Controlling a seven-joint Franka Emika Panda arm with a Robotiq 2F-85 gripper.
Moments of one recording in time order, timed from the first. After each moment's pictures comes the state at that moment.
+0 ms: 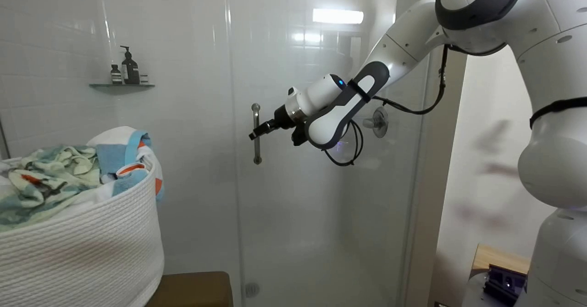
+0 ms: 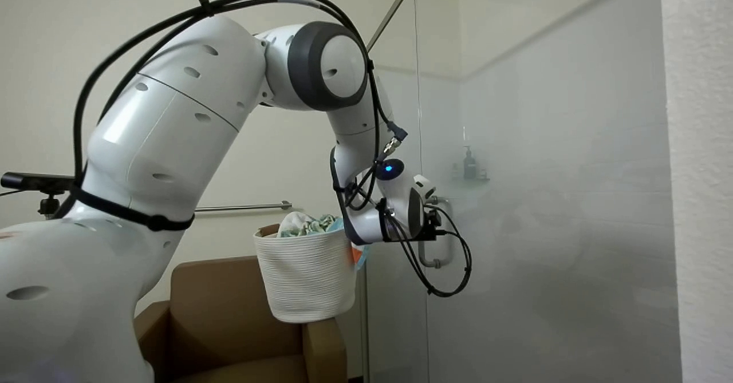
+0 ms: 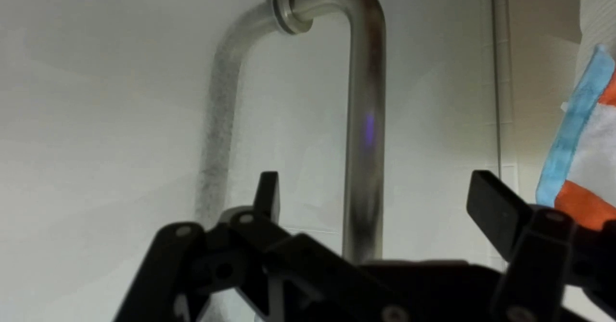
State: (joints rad) arm -0.65 0.51 0.56 -2.01 -0.58 3.45 0.08
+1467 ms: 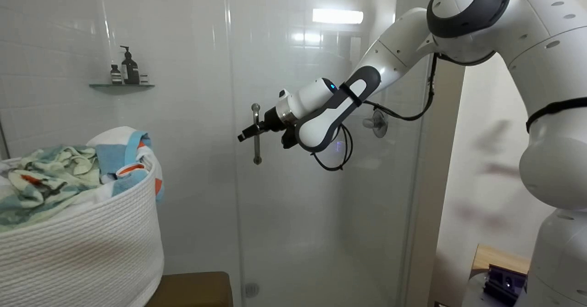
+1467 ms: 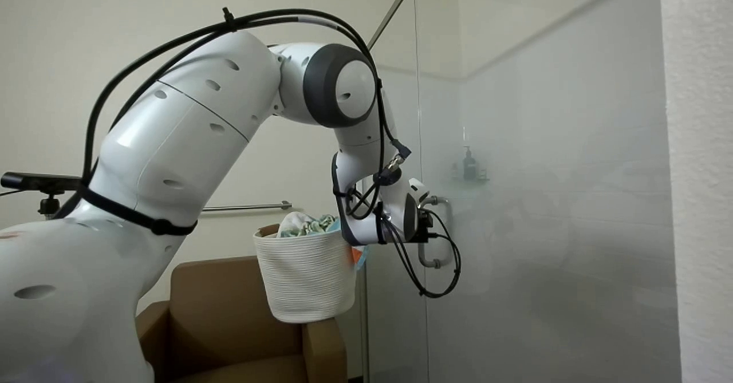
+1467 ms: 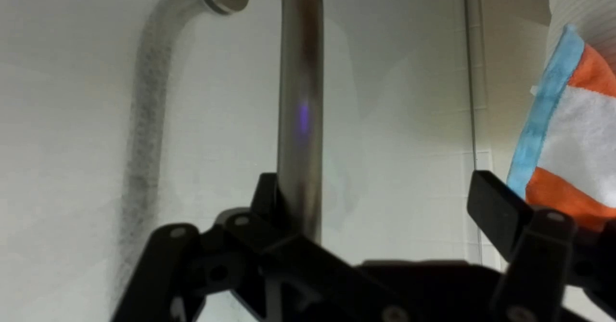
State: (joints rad) arm -0.62 0.58 0.60 -1.95 -0.58 3.45 0.07
